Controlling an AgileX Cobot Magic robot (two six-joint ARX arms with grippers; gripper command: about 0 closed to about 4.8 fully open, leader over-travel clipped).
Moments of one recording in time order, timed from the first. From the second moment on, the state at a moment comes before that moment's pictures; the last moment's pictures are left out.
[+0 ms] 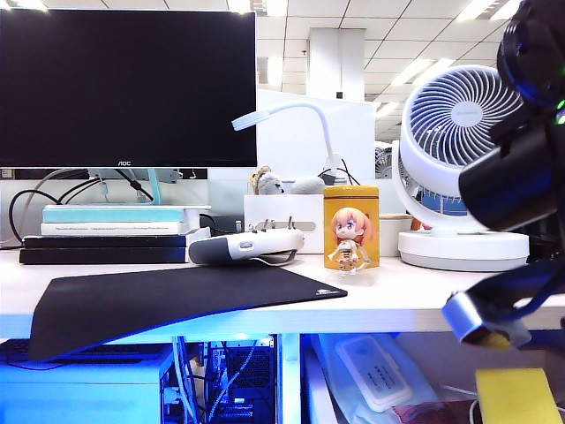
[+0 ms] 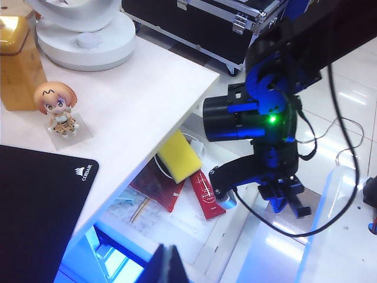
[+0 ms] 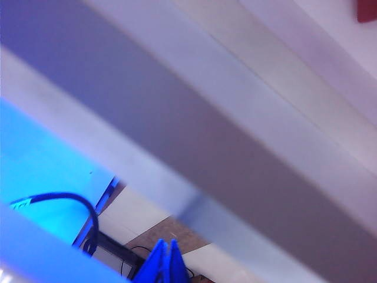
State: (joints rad) left arm -0.68 0.89 0.93 -0.46 0.38 0.07; right arm 0.42 1.71 0.83 -1.03 -0.25 -0.29
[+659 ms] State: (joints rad) left arm -0.68 0.89 0.93 -0.46 0.38 0.07; right arm 0.42 1.73 0.83 -0.91 -0.20 -0.29
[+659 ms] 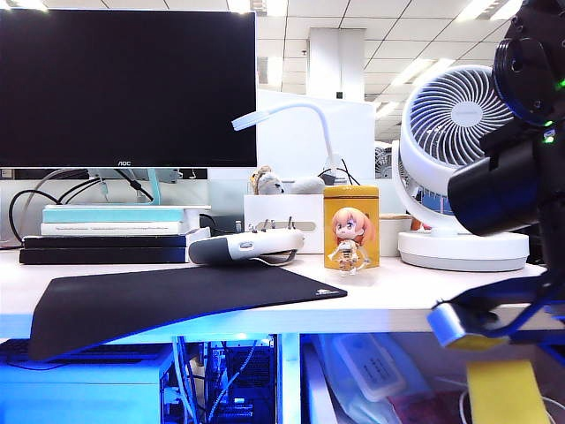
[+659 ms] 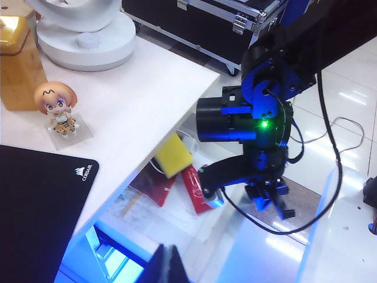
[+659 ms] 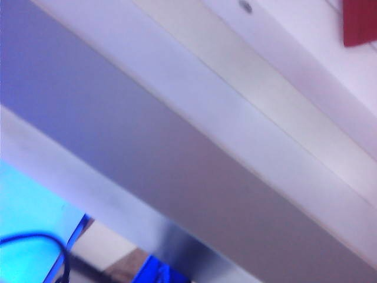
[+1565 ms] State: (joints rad) left arm -0.68 0.89 0.93 -0.46 0.38 0.07; right arm 0.42 1.73 0.83 -0.71 -0.18 -0.28
